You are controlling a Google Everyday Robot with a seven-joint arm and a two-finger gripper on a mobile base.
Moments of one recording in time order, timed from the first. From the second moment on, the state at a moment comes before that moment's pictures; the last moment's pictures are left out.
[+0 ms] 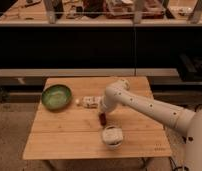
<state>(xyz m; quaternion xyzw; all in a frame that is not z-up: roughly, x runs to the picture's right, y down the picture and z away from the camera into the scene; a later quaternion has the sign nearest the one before) 0.034 0.137 0.873 -0.09 -0.30 -0.68 0.66</state>
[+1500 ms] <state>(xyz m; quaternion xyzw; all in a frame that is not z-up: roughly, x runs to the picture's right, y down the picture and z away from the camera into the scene) 0.166 0.178 0.828 -0.13 -0.26 -0.62 0.73</state>
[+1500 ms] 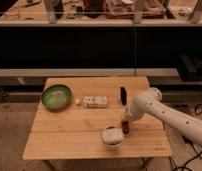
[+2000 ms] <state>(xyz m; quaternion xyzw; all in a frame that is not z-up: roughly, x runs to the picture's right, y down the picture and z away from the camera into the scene) 0.180 0.188 0.822 -0.14 -0.25 -0.61 0.74</state>
